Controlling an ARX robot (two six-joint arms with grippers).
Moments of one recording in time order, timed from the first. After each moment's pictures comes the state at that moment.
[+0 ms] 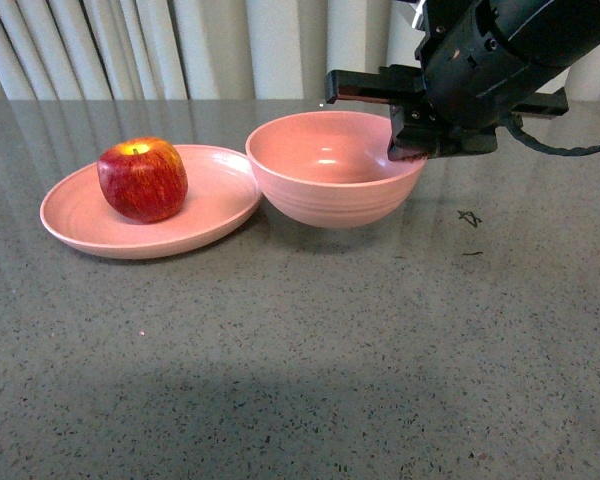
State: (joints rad) left arm 0.00 0.01 0.01 0.00 0.00 -0.01; right arm 0.38 1.91 1.45 -0.29 -0.01 0.23
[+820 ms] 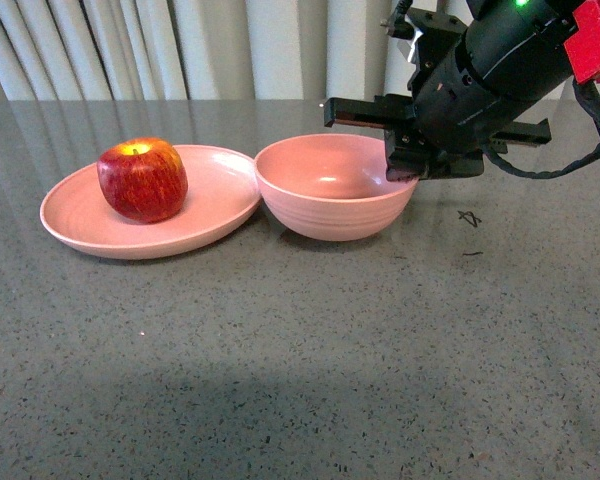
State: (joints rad) left arm 0.00 0.01 0.01 0.00 0.00 -0.01; right arm 0.37 1.99 1.50 -0.30 -0.01 0.28
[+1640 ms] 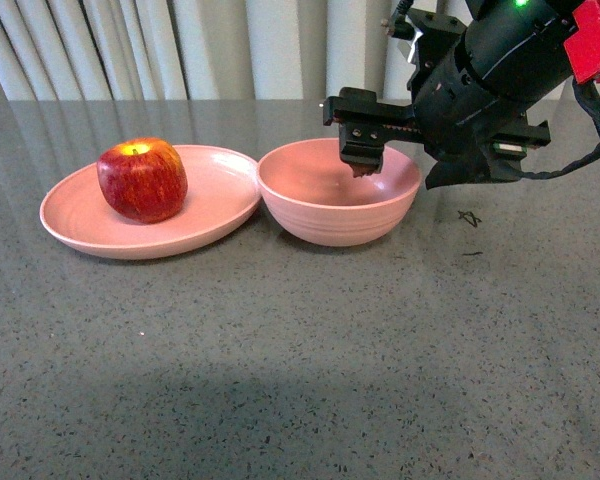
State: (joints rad) left arm 0.00 0.01 0.01 0.00 0.00 -0.01; right arm 0.37 1.99 1.50 -0.30 -0.01 0.30
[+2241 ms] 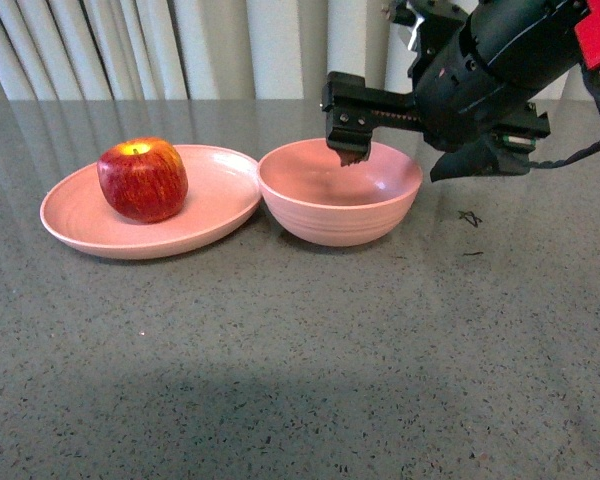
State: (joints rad) left arm 0.00 0.01 0.01 0.00 0.00 -0.01; right arm 0.36 1.97 1.49 -0.30 -0.04 0.30
